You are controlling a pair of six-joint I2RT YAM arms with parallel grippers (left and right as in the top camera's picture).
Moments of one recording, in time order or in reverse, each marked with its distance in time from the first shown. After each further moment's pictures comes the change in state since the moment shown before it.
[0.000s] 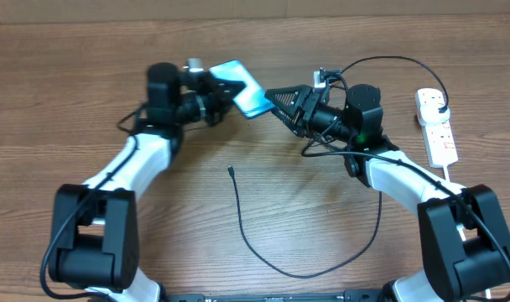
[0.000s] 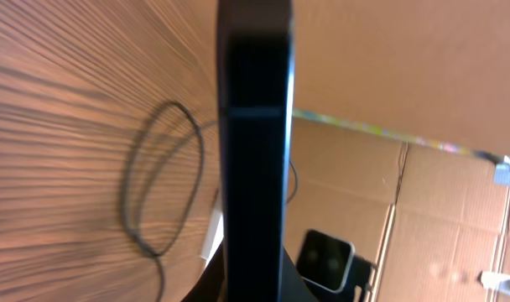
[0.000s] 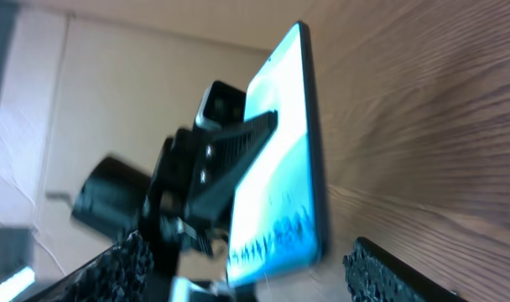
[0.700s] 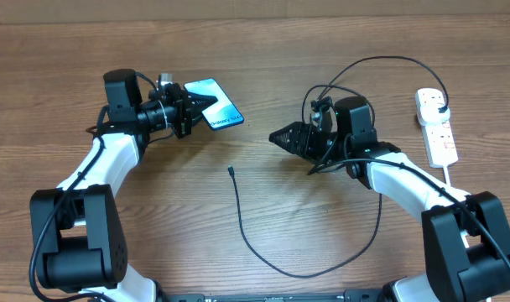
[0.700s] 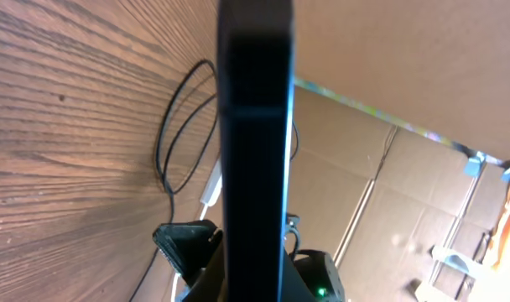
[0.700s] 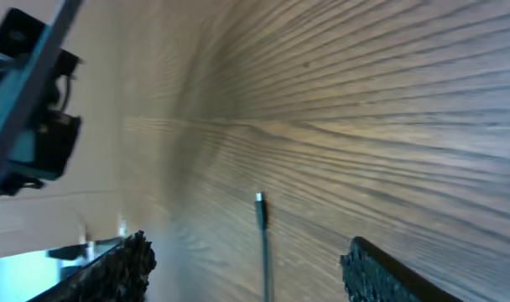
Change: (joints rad) left arm 0.182 0.000 0.002 -0.220 0.286 0.087; right arm 0.010 -0.031 -0.002 -0.605 0.116 -0.510
